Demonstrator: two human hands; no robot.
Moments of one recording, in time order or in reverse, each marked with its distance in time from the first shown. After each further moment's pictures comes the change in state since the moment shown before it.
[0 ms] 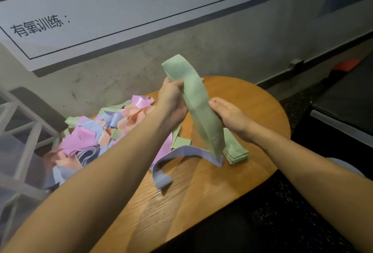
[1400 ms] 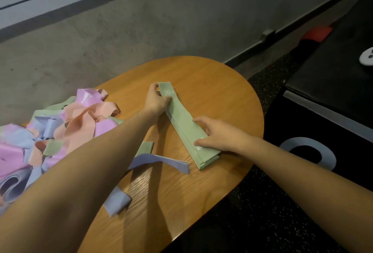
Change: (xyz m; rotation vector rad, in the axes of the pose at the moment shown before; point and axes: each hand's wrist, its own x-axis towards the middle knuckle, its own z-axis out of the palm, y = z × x) left_hand 0.138 -0.123 -0.037 1.027 0.116 -0.055; right_hand 0.002 0.091 -0.067 -0.731 -0.183 0.312
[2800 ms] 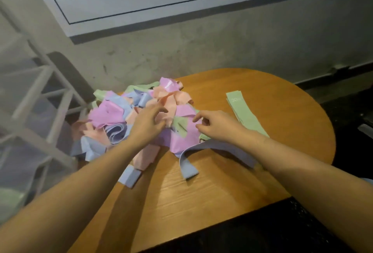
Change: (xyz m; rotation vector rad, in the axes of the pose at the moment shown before) left_hand -0.121 -0.120 -0.231 0.569 0.245 0.413; right_hand 0.030 -0.174 0.074 -0.150 0.126 -0.403
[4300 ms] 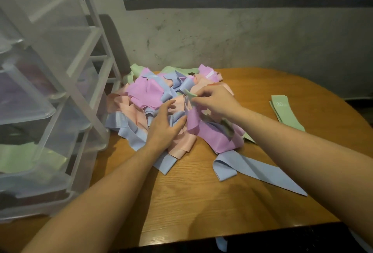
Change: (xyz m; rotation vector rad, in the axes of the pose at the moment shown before) left_hand -0.066 -0.072 0.001 -0.390 0.216 -0.218; right_hand 0.099 -0.098 0.058 0.337 -0.015 -0.056
